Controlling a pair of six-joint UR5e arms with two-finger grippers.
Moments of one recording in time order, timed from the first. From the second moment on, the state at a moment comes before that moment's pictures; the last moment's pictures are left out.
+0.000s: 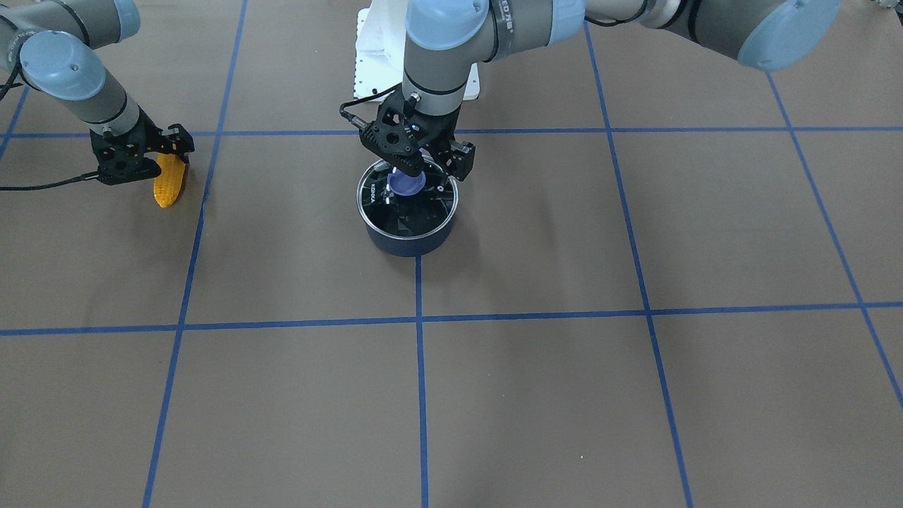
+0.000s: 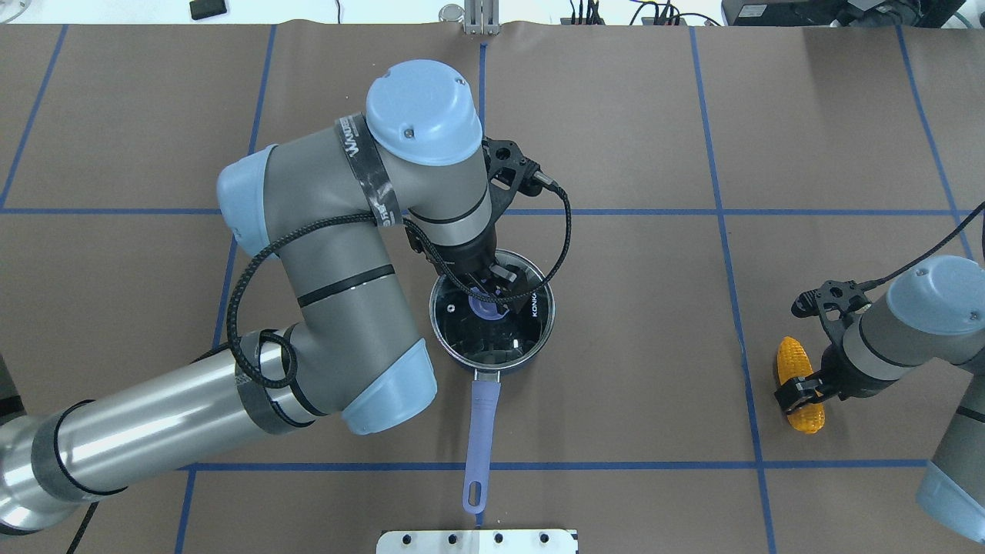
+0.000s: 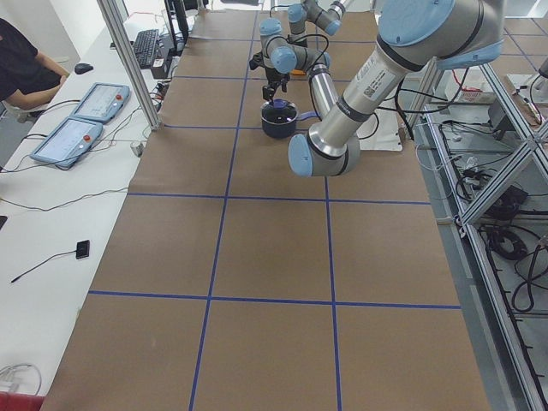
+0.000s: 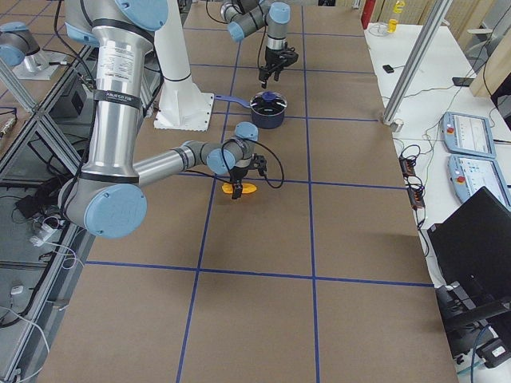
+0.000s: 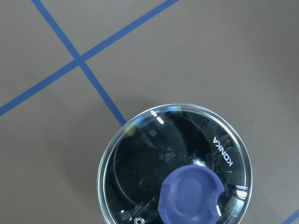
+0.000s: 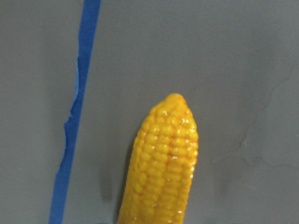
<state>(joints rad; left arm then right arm) -0.54 -2.48 -1.66 -1.37 -2.05 -0.57 0.60 -1.72 1.95 -1.31 2.10 0.81</state>
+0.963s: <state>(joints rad) -0.48 -2.48 -1.62 -1.40 -2.02 -0.58 0.58 -1.71 1.95 -1.31 2.11 0.81</state>
